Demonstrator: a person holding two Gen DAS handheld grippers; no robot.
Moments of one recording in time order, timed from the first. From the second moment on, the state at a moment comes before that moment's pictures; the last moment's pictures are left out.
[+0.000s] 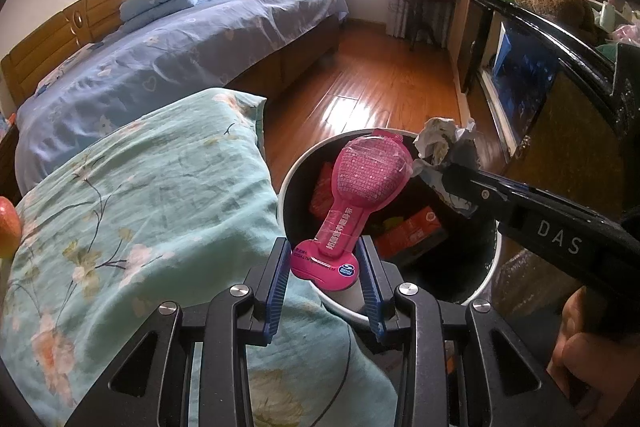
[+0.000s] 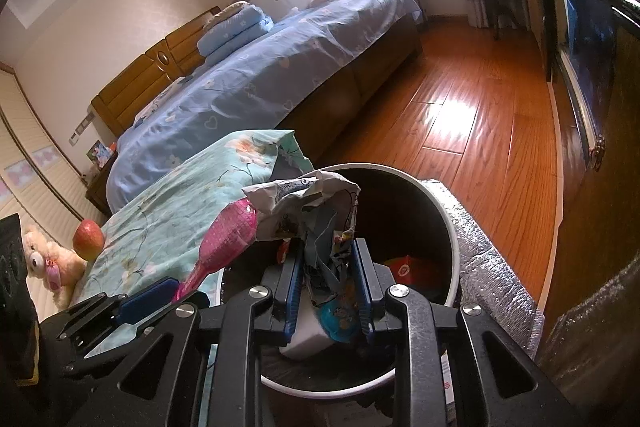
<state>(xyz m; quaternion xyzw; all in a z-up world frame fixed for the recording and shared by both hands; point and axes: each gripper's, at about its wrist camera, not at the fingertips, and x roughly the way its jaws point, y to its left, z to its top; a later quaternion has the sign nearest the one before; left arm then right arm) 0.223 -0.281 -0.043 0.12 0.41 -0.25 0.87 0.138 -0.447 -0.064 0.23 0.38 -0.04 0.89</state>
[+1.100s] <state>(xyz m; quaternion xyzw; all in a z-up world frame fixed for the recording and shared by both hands) 0.231 -0.280 -0.041 0.10 0.42 -0.25 0.86 0.139 -0.465 -0.071 0.25 0.39 -0.05 0.89</state>
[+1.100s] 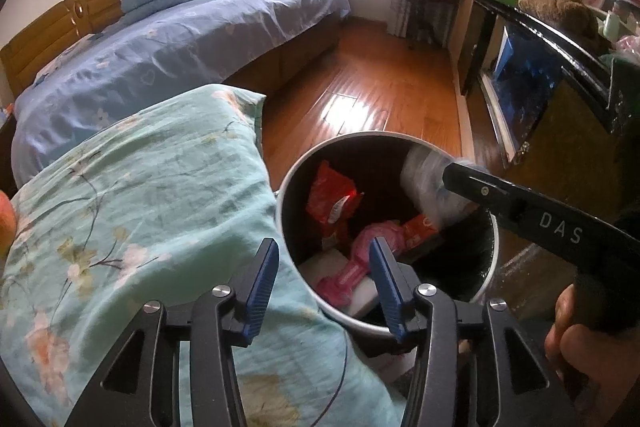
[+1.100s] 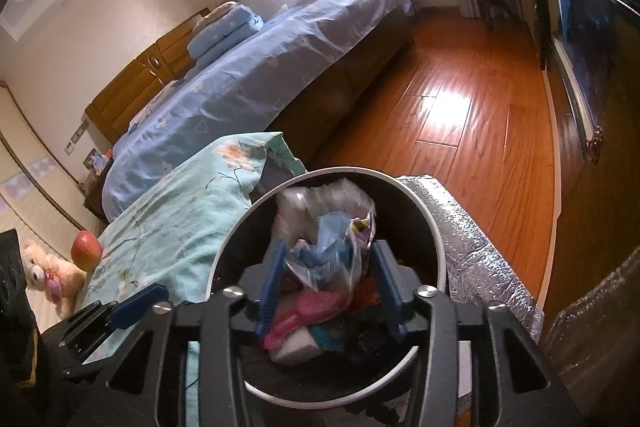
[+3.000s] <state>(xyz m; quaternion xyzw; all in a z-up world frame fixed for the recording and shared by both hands) 0.020 -0.074 0.006 0.01 0.20 0.00 0.98 0.050 -0.275 0.008 0.07 0.22 0.06 0.97</state>
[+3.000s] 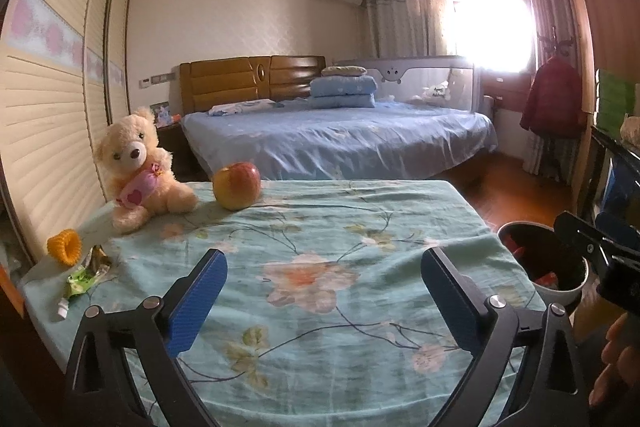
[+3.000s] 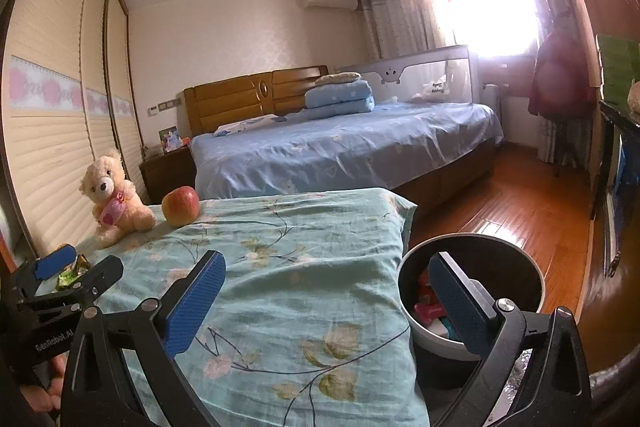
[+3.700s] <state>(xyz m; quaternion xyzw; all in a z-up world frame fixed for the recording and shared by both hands) 0.013 -0.070 0.008 0.02 0.19 0.02 0.98 0.046 -0.271 0.006 0.05 0.22 0.06 0.97</state>
